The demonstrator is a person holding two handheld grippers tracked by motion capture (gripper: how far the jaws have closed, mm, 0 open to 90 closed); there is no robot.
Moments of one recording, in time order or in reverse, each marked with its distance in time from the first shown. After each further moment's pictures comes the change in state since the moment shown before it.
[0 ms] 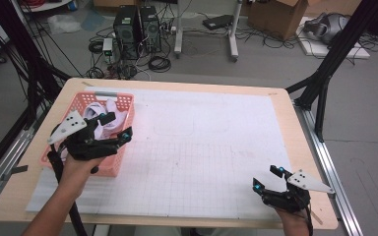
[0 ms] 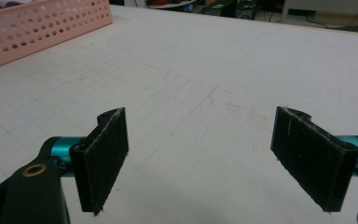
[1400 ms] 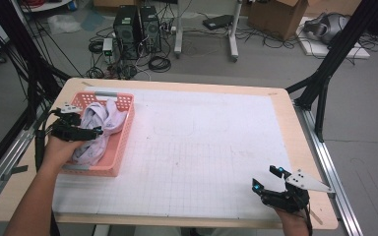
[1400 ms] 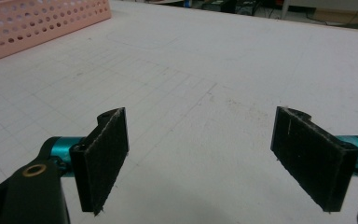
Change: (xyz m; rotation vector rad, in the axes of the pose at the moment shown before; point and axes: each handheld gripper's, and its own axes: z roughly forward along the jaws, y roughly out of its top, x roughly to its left) left arm 0.126 -0.049 0.014 0.598 0.430 -0.031; right arm 0.000 0.000 0.002 0.013 -0.005 -0.012
